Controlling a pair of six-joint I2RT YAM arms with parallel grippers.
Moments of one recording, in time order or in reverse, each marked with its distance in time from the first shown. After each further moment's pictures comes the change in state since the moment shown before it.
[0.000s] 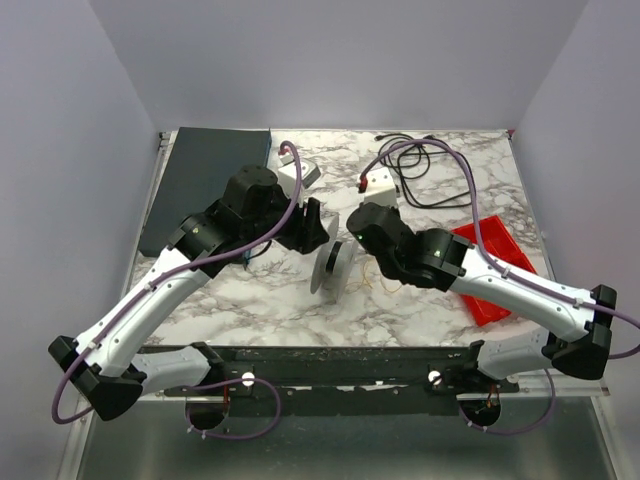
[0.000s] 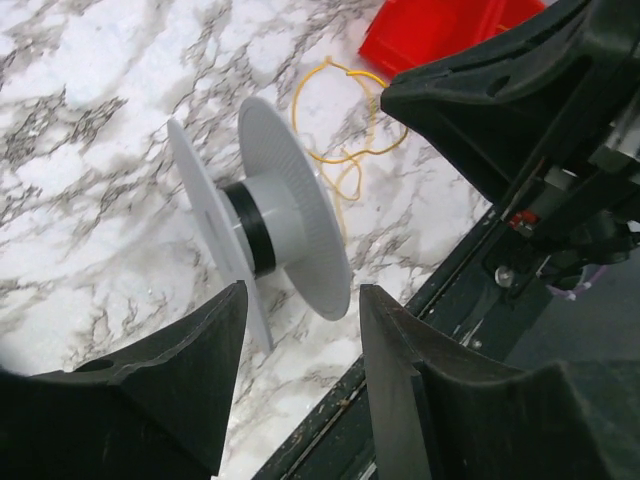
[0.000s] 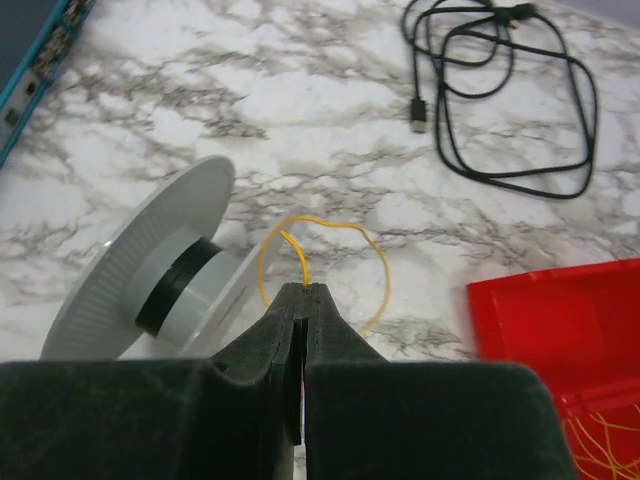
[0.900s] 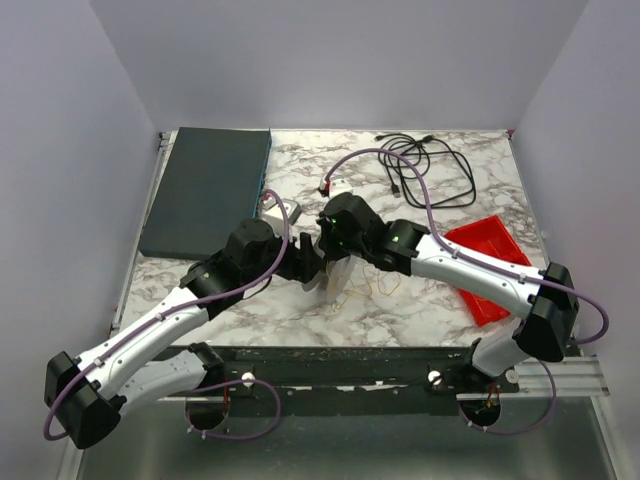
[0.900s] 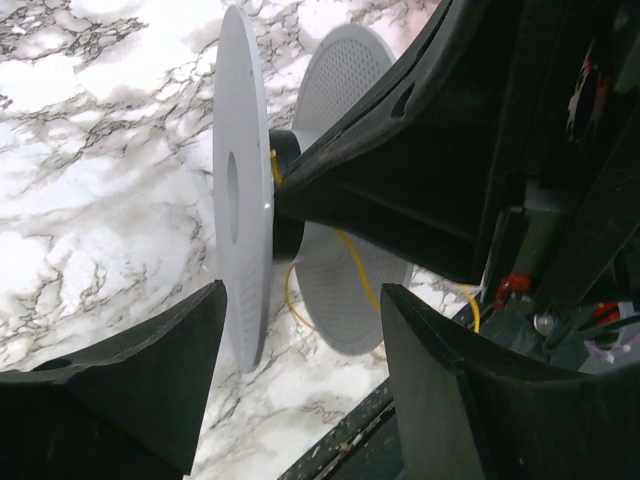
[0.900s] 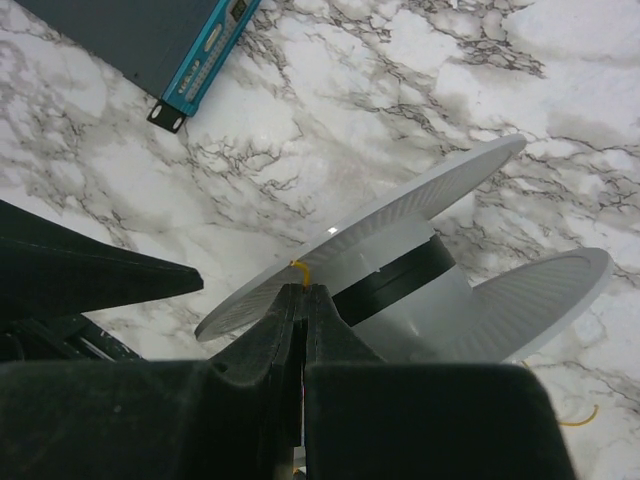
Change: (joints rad) left arm -0.026 -0.231 -0.569 0.383 -0.147 -0.161; right arm -0.099 0.198 -0.058 0.266 -0.628 0.041
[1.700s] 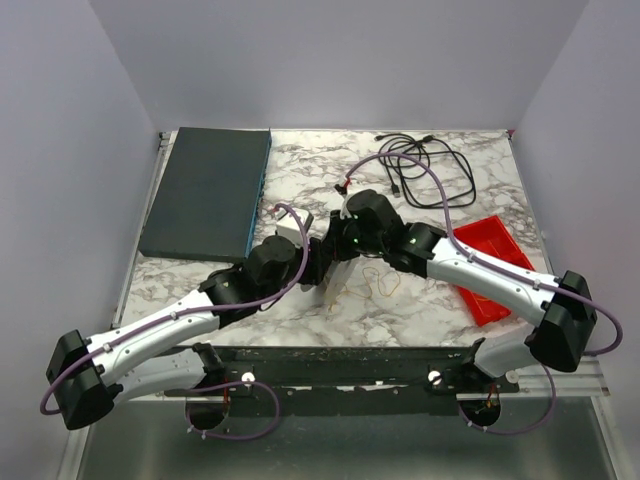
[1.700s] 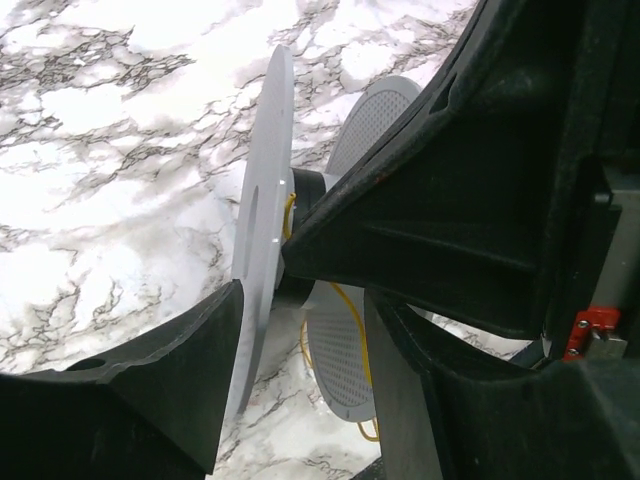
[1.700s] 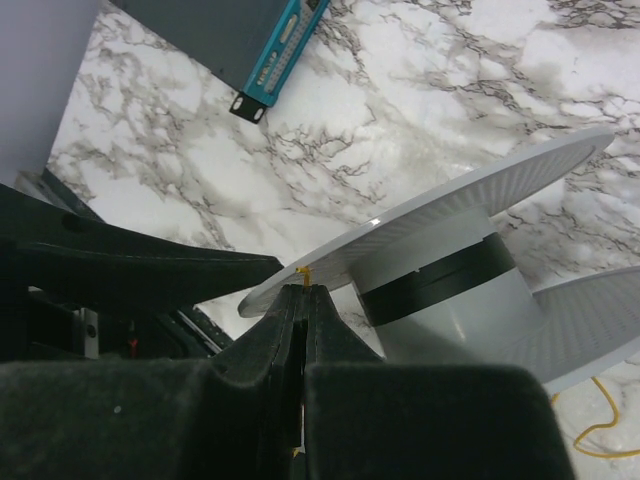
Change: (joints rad) left arm -0.189 0.053 -0.057 0.150 -0.371 -0.057; right arm -0.079 -0.082 -0.133 0.126 -0.245 0.126
